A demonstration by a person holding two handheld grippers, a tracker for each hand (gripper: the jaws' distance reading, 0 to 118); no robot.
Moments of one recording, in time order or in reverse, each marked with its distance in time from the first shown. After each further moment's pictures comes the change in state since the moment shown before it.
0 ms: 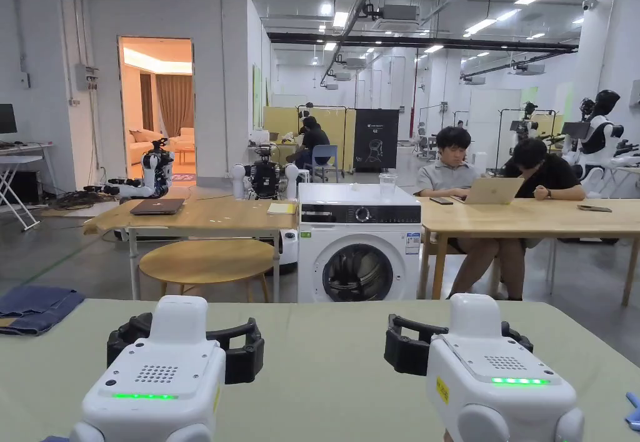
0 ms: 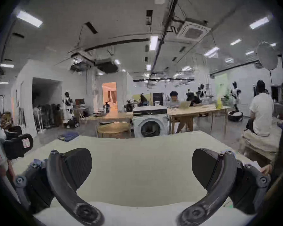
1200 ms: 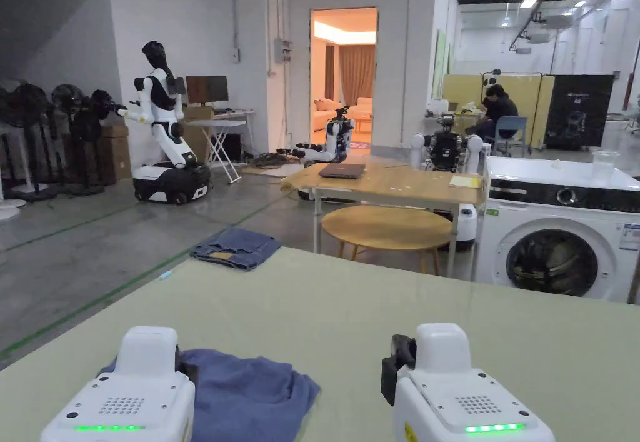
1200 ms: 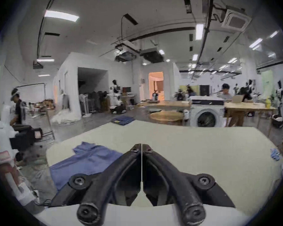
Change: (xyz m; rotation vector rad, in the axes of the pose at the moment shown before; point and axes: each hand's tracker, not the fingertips) left arm -0.202 -0.071 0.108 -0.287 0.465 0.036; right arm -0.237 -0.081 0.007 -0.137 0.529 0.042
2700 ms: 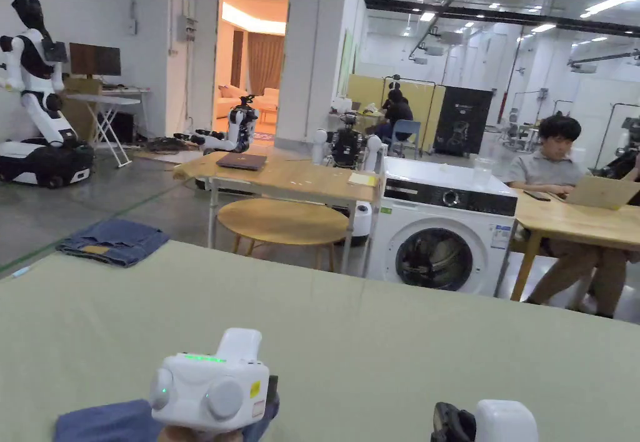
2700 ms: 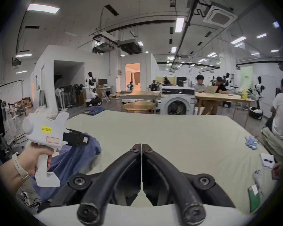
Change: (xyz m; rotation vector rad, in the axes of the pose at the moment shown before) left arm 0.233 0.006 -0.144 -0.322 -0.647 -0.024; right arm 0.135 -0.017 0.090 -0.045 -0.326 -0.015
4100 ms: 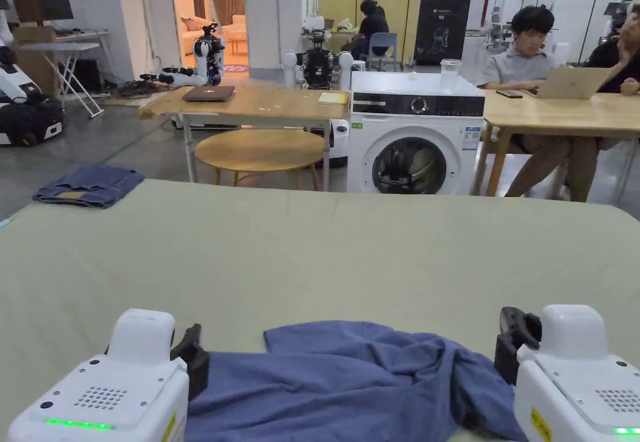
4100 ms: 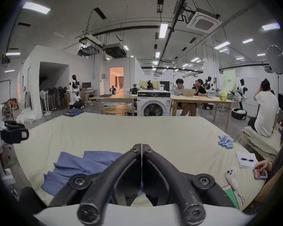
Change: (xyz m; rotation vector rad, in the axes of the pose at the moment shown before) left arm 0.027 -0.110 0.174 0.269 0.264 -0.149; right arm 0.101 -0.027 0.056 0.043 -0.135 0.005
